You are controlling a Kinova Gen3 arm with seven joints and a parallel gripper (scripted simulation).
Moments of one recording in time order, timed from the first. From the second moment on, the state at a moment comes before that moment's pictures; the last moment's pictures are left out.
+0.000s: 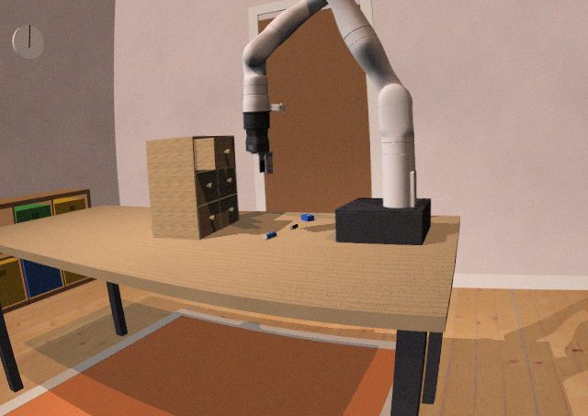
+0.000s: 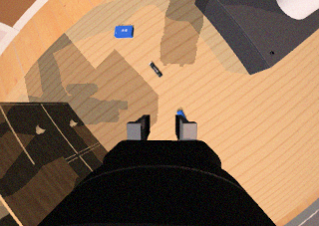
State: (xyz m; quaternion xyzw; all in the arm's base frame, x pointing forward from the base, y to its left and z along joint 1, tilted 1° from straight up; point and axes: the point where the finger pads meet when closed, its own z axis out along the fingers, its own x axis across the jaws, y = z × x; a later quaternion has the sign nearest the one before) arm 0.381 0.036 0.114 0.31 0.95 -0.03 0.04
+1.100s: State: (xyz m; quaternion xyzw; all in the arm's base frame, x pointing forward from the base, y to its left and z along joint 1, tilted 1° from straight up) arm 0.365 0.067 0.005 0.10 0.99 -0.01 0.00
